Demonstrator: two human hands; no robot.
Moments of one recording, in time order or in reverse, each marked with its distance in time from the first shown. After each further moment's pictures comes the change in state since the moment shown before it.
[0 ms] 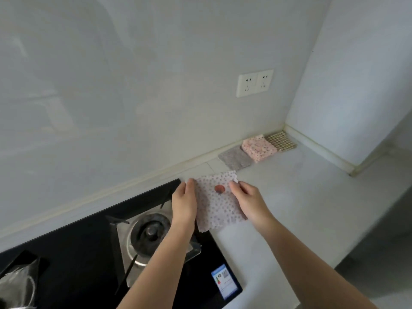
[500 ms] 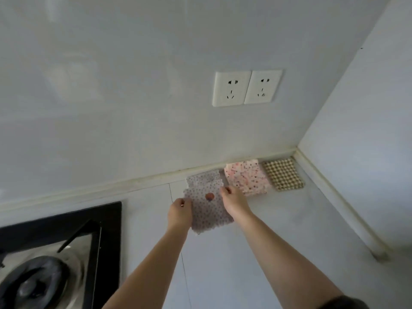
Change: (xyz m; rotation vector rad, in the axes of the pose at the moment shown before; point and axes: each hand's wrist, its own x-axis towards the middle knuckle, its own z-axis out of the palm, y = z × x) left_hand 0.183 -0.078 0.223 0.240 0.209 -0.271; right_hand 0.294 0.090 -0.088 -0.350 -0.198 0.133
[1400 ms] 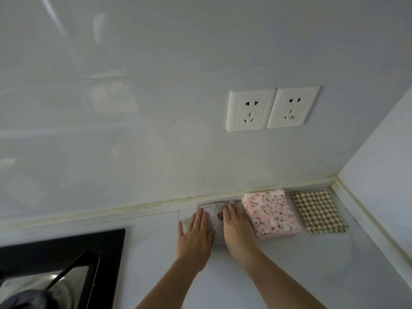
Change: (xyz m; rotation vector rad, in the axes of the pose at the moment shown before) left_hand 0.072 -0.021 0.036 1.231 -0.030 0.472; right_hand 0.089 0.038 0.051 -0.913 0.089 -0.532
